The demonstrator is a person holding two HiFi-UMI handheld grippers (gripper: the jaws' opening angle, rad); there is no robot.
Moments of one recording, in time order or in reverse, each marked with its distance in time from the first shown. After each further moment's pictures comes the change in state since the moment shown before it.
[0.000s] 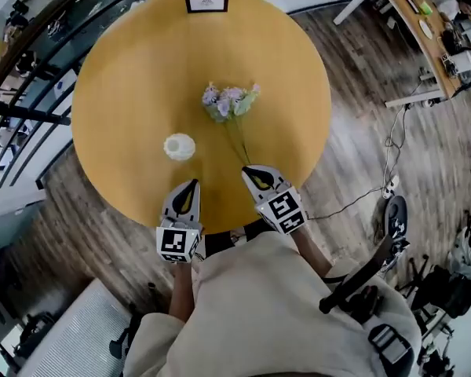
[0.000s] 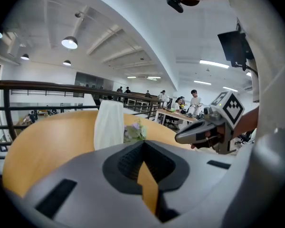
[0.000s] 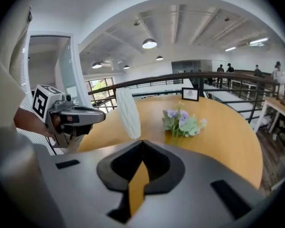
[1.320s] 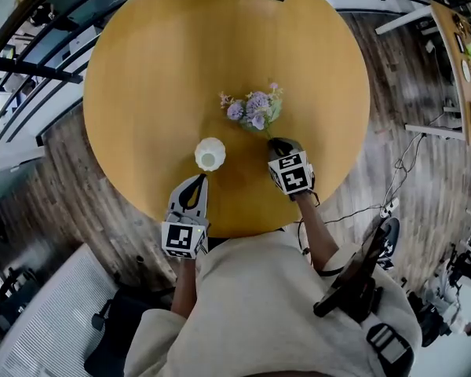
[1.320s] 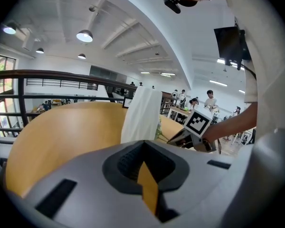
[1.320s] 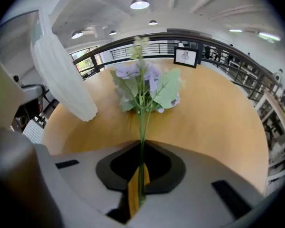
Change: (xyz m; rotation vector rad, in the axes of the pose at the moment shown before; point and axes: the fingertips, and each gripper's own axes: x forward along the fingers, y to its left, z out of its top) left arm 0.008 0.043 -0.017 -0.109 0.052 0.127; right arm 0.105 -0.106 -0.053 0.033 0.407 -0.118
